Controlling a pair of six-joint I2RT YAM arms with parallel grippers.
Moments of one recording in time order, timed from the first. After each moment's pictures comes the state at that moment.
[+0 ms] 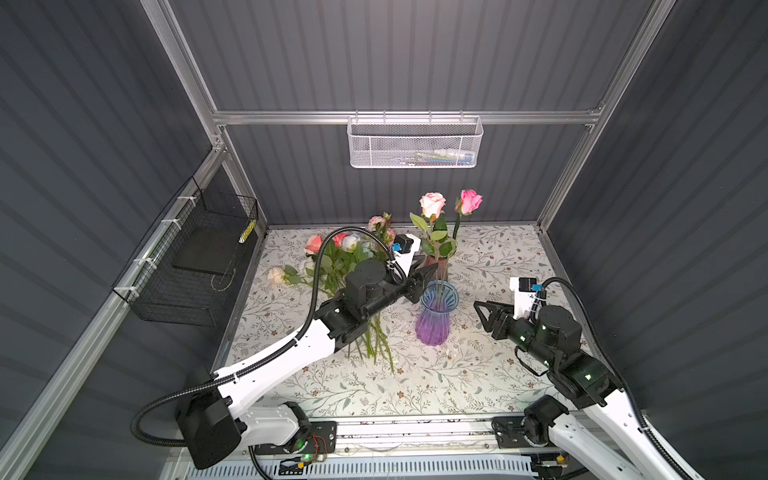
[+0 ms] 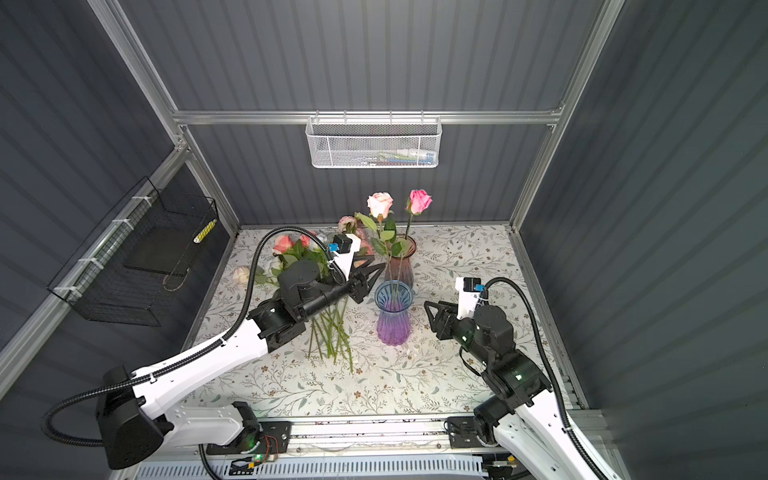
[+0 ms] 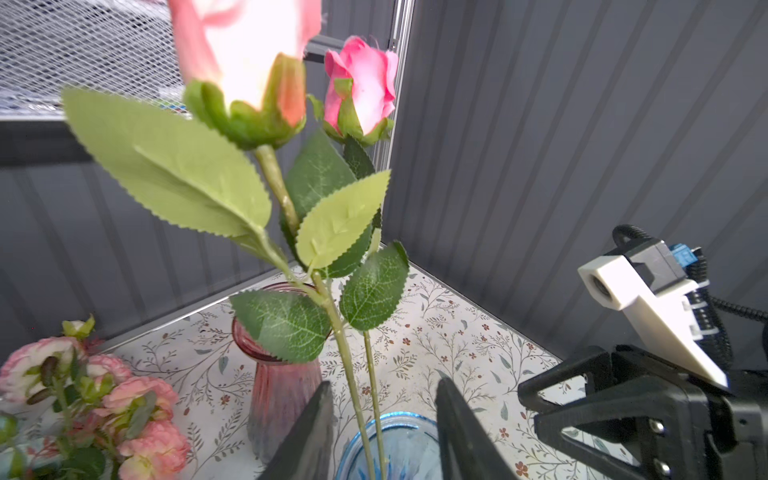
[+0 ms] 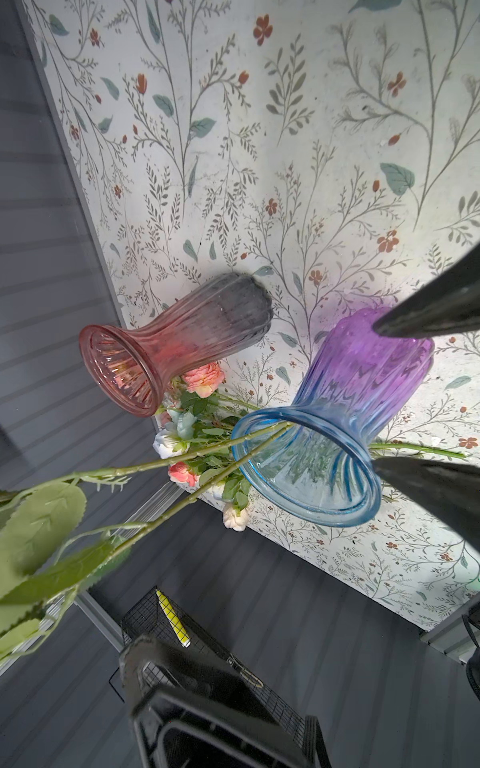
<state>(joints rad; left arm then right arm) -0.88 1.25 1.05 0.14 0.02 -0.14 0.48 0.57 0.62 -0.35 -0.09 0.54</state>
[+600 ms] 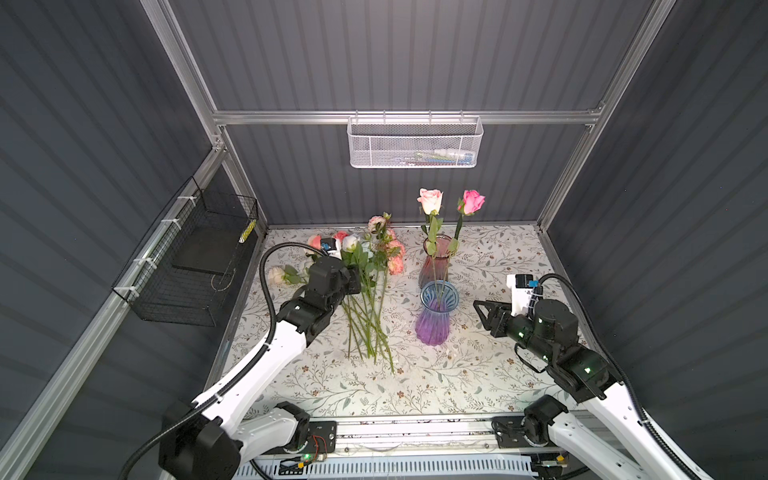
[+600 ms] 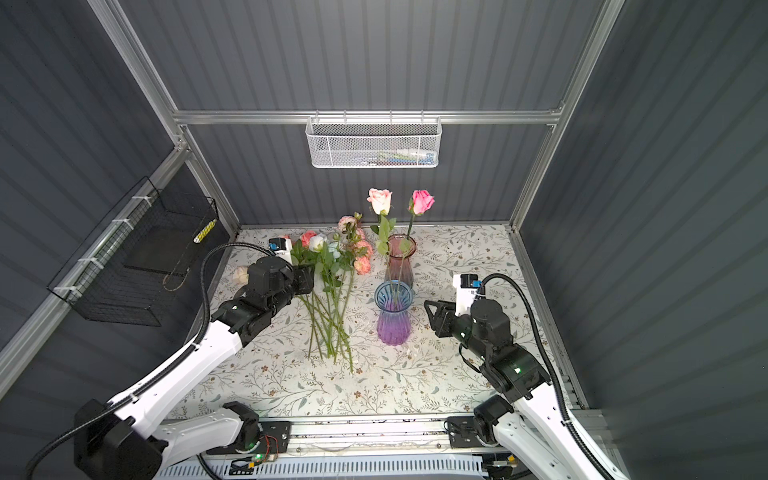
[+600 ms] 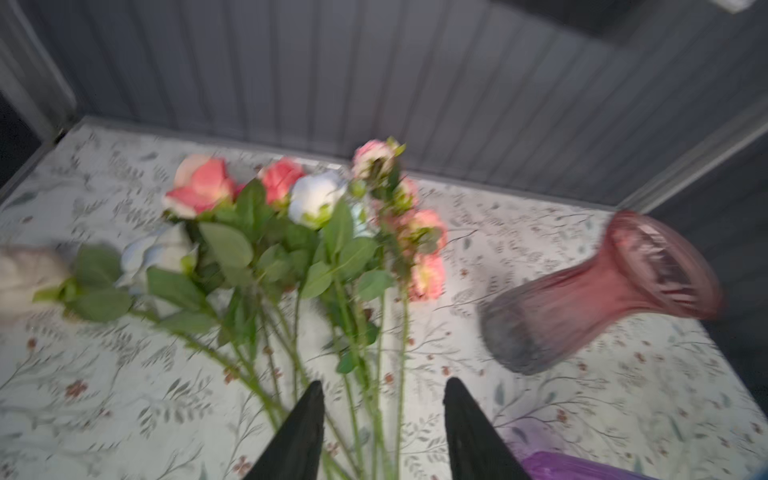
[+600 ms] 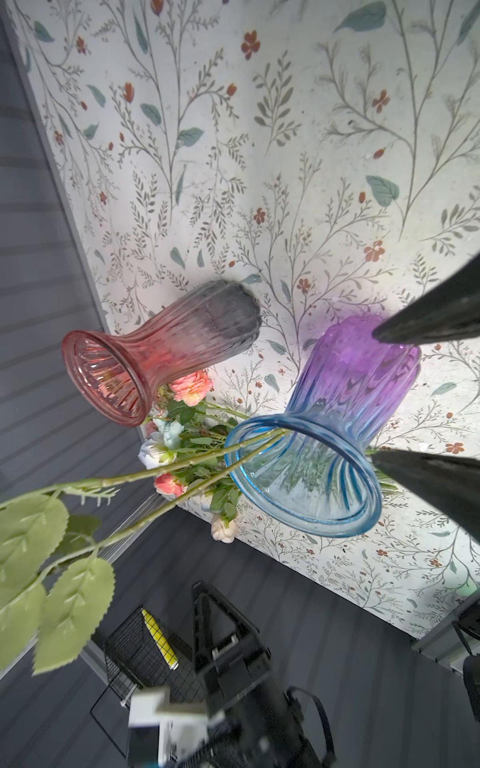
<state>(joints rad) -0.45 1.22 0.94 -0.27 -0.18 -0.45 0.48 0.63 0.67 -0.42 -0.08 0.52</state>
